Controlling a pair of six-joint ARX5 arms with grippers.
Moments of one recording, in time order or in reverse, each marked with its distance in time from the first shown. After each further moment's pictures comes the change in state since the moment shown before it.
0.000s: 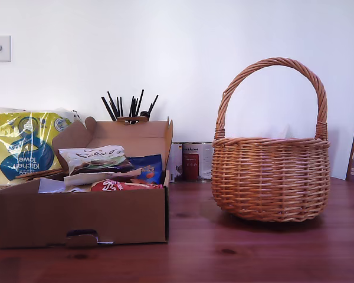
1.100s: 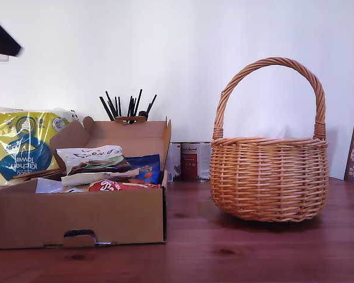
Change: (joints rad) left arm -0.146 0.842 0.656 -0.139 0.437 0.350; right arm 0.319 0.252 0.473 -0.378 -0.508 0.219
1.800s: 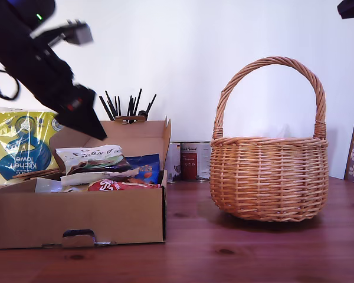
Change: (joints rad) left arm -0.175 0.721 0.348 0.171 -0.345 0.415; right arm 0.004 0.143 0.000 0.094 0.022 -0.044
